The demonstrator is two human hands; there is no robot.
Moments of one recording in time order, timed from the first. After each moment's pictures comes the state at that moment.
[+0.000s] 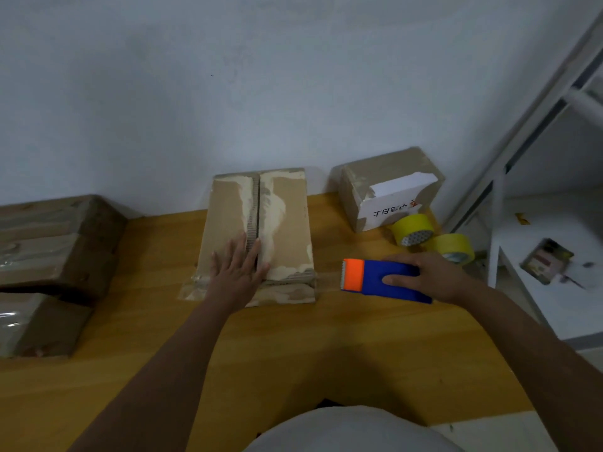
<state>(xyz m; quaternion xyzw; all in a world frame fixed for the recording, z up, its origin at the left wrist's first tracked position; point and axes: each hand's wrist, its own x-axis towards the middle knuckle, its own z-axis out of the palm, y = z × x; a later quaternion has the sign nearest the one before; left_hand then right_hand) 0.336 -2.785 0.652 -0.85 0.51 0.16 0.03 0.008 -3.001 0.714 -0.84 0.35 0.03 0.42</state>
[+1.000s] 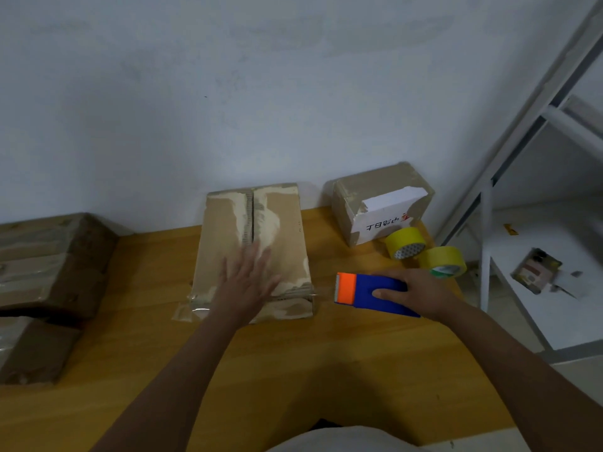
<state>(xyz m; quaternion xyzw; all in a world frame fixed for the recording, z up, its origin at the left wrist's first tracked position) 0.318 -2.803 0.668 -0.82 0.56 0.10 -0.06 0.013 -2.998 0.698 -0.84 0.36 0.00 0.40</state>
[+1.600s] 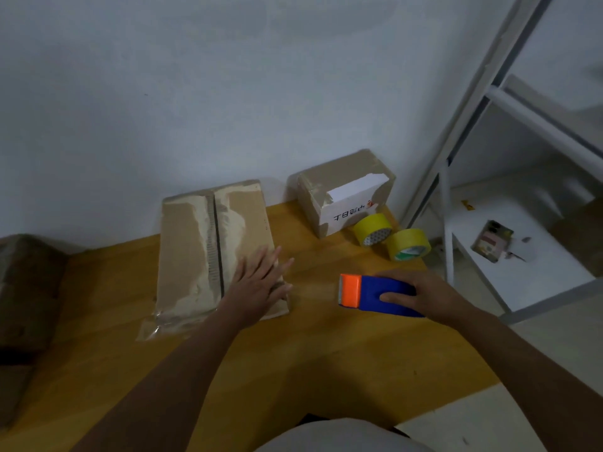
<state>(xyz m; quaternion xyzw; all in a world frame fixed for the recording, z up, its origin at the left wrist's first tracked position) 0.287 -2.853 0.638 -0.71 0.69 0.11 0.01 -0.051 -2.989 0.696 -0.83 0.39 -0.02 0.39</state>
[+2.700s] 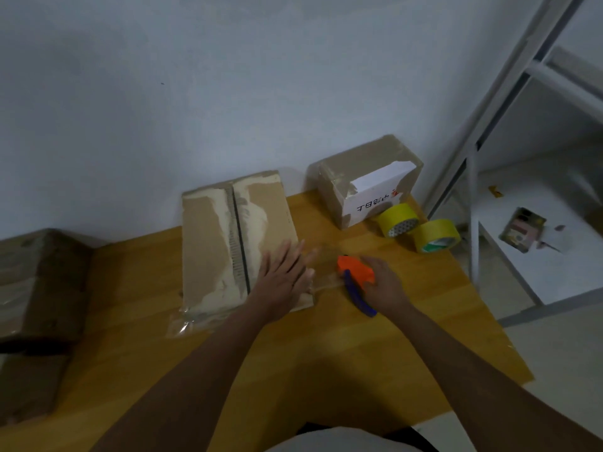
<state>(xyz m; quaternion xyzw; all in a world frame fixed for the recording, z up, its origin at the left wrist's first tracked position) 0.282 -2.852 0.654 -0.72 0.67 0.19 -0.04 0.064 -2.958 0.625 -0.72 0.55 -0.06 0.41</state>
